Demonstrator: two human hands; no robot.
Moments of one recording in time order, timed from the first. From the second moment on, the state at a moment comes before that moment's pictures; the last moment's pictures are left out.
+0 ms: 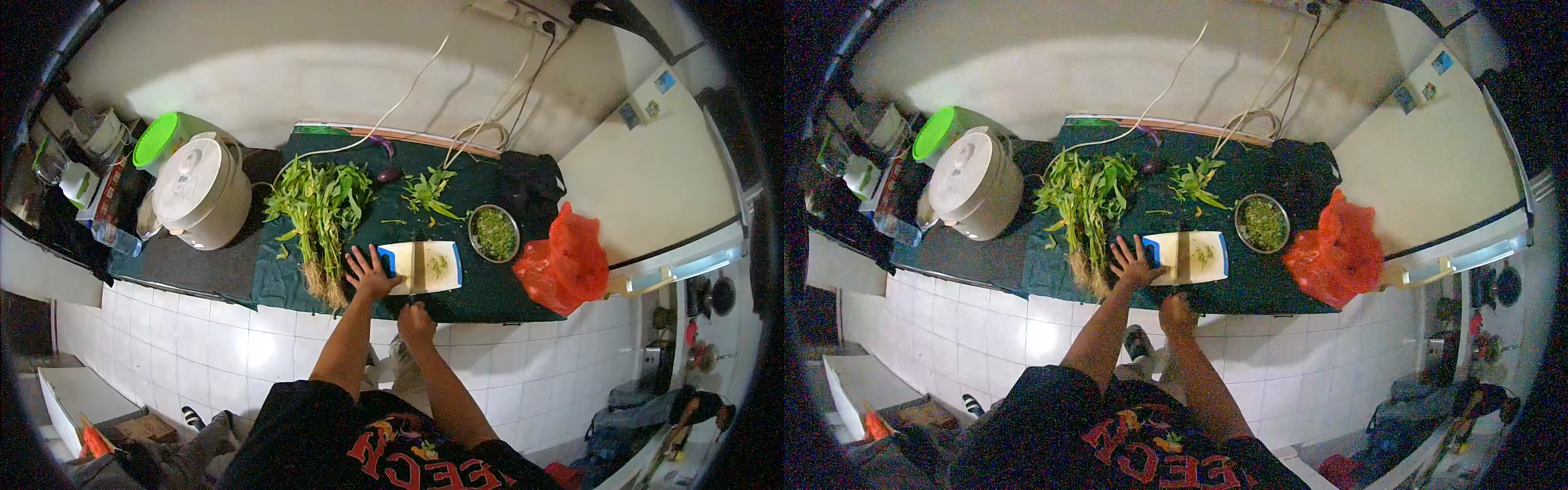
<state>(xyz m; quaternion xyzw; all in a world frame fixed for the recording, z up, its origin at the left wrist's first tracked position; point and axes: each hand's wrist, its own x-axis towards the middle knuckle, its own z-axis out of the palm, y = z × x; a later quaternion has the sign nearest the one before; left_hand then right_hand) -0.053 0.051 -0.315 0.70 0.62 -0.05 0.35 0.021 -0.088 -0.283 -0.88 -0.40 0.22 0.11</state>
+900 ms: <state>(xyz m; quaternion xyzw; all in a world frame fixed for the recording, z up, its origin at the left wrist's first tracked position) -0.051 0.055 -0.320 0.71 0.61 -0.08 0.34 0.024 -0.082 -0.277 -0.86 -0.48 0.16 0.05</state>
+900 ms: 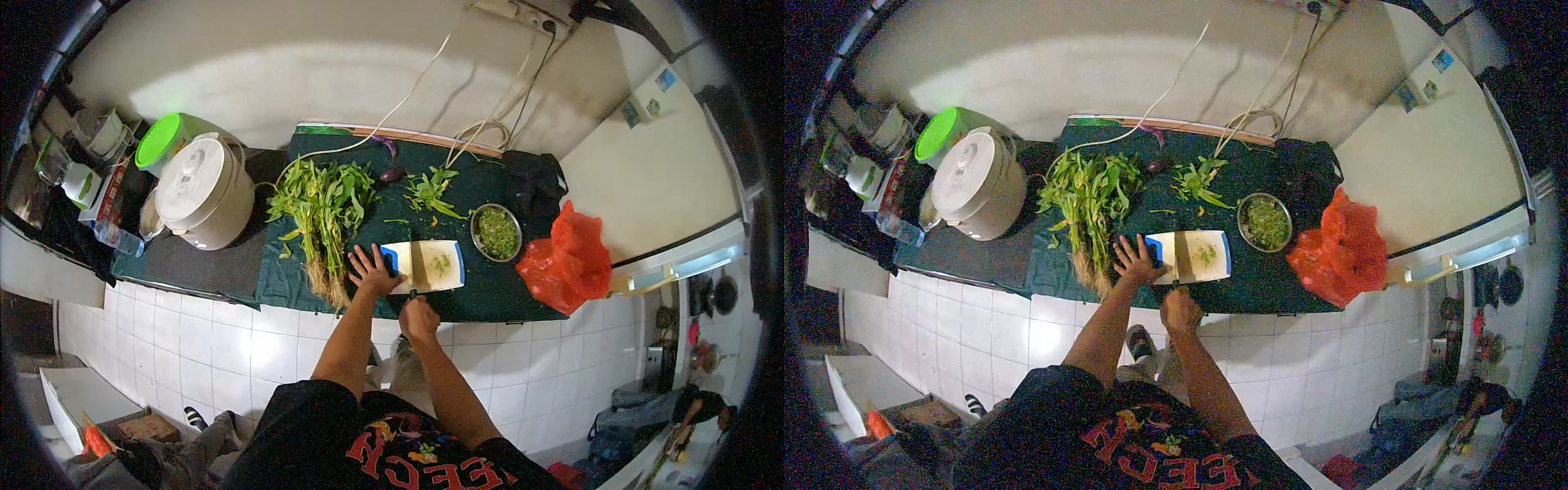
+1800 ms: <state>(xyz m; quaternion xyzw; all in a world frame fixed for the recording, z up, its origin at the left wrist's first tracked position) -0.057 0.059 -0.322 0.71 0.61 -0.08 0.35 0.048 -0.104 -0.262 -0.85 -0.51 0.16 0.05</state>
